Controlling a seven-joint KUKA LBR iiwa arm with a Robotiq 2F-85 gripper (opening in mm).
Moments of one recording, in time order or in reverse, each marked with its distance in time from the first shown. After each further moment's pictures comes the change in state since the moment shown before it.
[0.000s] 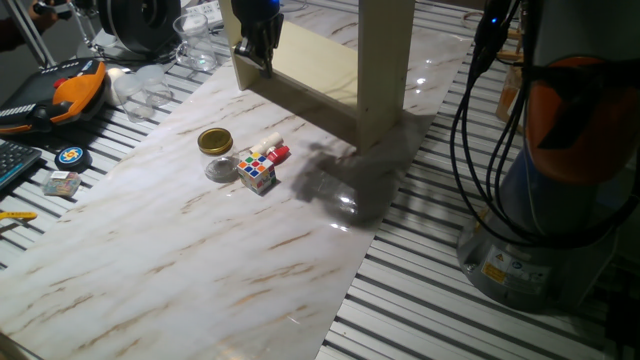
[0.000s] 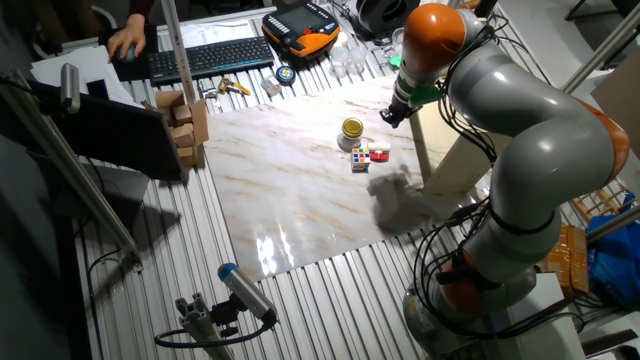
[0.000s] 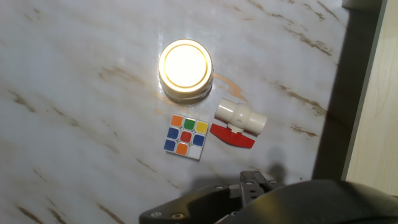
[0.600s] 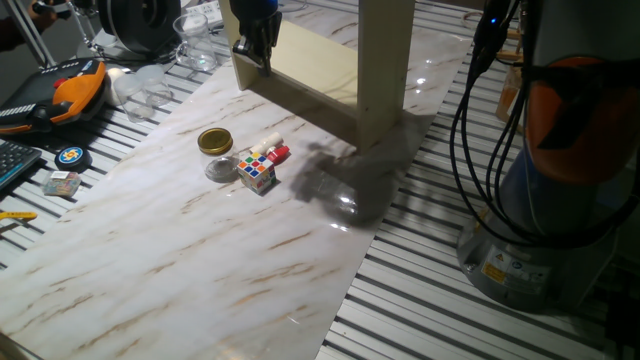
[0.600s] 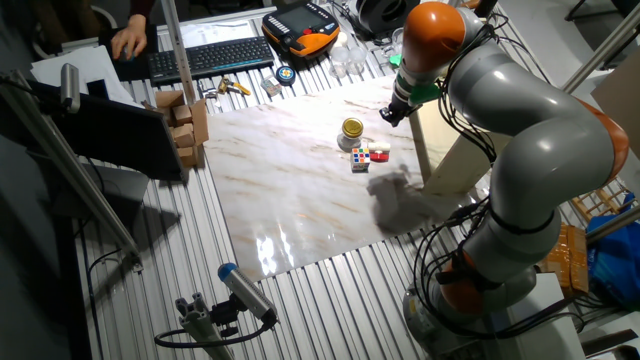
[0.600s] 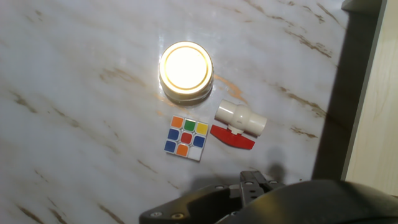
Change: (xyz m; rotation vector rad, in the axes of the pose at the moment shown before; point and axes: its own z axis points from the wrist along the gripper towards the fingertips) arm -0.001 0.001 -0.002 -0.003 0.003 -0.006
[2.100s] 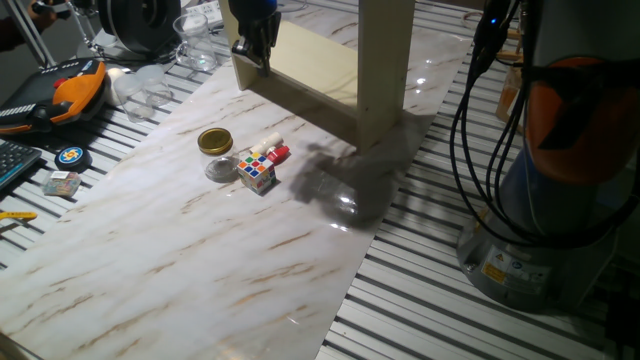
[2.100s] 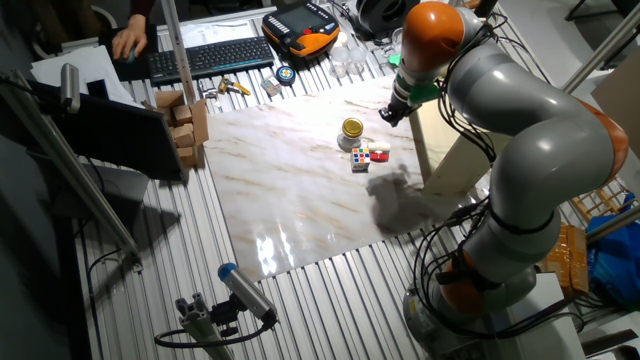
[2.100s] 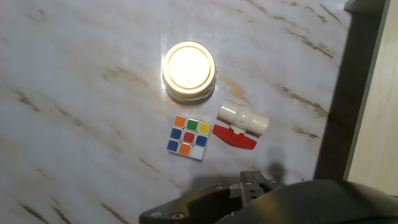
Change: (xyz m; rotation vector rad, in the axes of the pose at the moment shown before) arm 0.000 0.003 -0.001 -0.002 0.003 -0.003
